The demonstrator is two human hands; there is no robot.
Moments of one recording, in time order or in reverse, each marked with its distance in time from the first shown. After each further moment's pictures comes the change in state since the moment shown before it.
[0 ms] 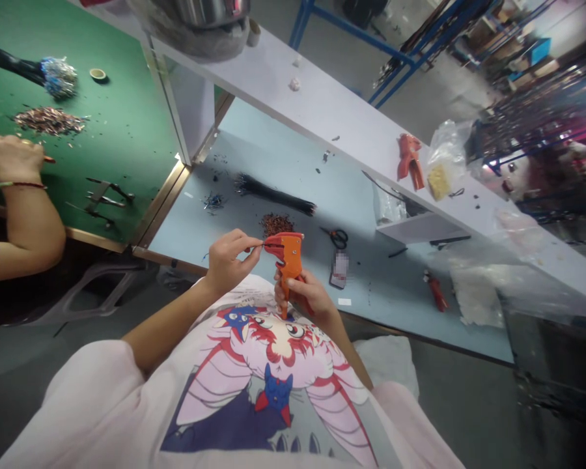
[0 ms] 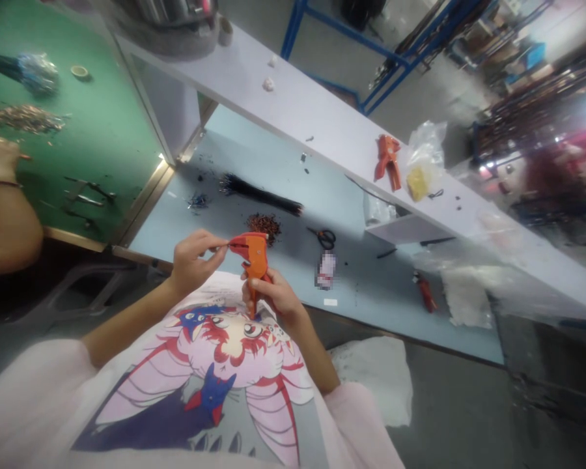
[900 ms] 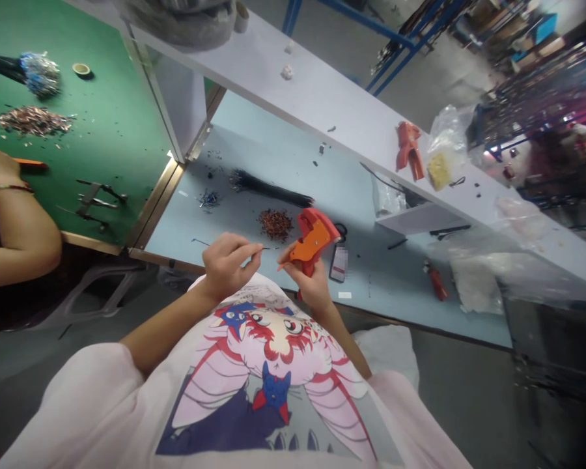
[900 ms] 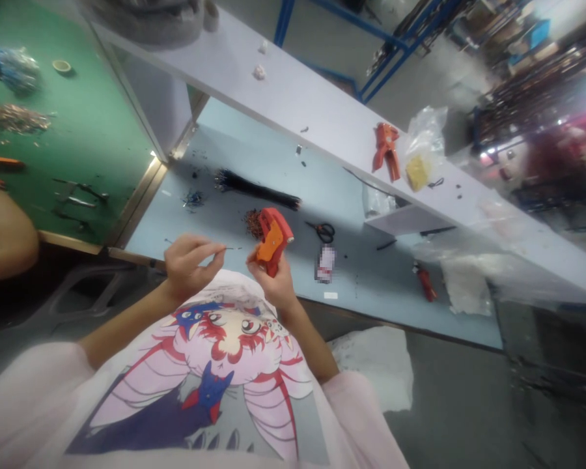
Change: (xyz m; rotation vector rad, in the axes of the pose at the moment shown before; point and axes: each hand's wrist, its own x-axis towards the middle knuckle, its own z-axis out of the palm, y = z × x) left_hand -0.004 0.006 -0.002 0.180 0.072 0.202; right_hand 0.011 -0.010 0.011 -0.371 0.420 -0.465
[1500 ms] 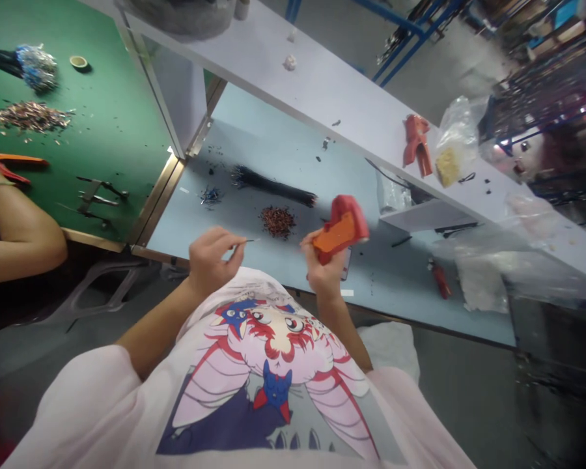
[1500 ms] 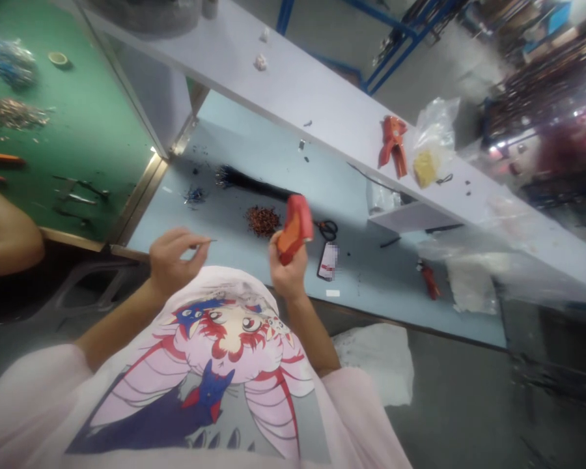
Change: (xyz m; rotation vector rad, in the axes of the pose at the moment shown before) left_hand -0.001 -0.015 -0.015 -0.073 -0.077 -0.124; right_hand 0.016 -0.003 -0.009 -0.243 0.303 -0.241
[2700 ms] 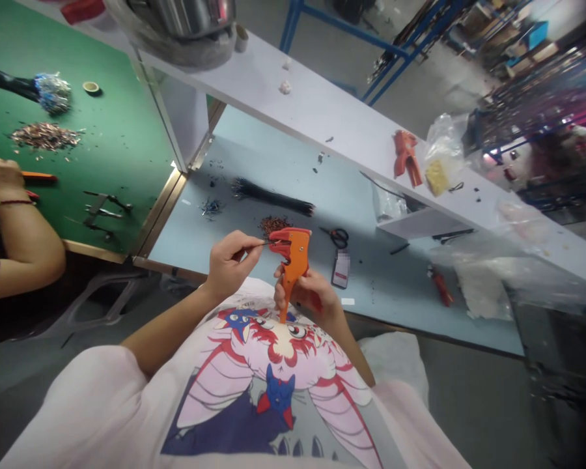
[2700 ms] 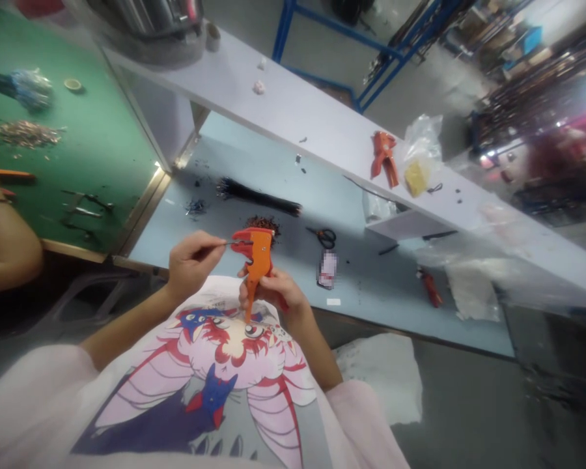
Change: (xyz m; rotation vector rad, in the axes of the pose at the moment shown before) left_hand 0.018 0.021 0.016 -0.425 0.047 -0.213; right_hand -0.012 0.004 -0.014 0.790 -0.827 0.710
